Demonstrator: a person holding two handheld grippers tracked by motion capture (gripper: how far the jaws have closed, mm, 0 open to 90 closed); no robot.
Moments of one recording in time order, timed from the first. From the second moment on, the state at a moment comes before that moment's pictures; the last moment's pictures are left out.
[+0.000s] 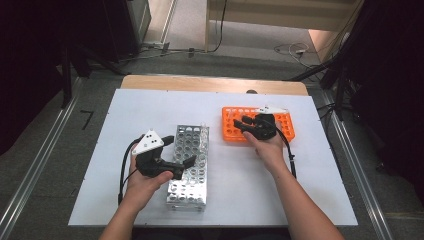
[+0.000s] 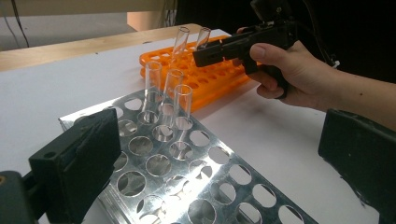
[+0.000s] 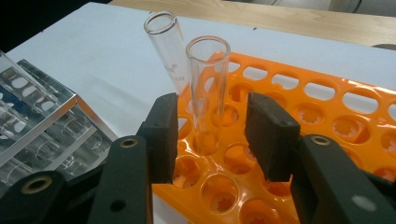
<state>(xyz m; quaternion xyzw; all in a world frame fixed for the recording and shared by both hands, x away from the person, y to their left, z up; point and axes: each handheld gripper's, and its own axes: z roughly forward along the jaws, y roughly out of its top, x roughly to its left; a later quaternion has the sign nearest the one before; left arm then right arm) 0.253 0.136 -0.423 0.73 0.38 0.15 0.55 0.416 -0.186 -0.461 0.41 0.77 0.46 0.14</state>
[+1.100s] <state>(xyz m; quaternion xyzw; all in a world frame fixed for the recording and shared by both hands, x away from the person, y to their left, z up) 0.253 0.133 -0.422 0.73 0.37 0.15 0.56 0.415 -0.173 -0.461 0.40 0.77 0.46 0.18</state>
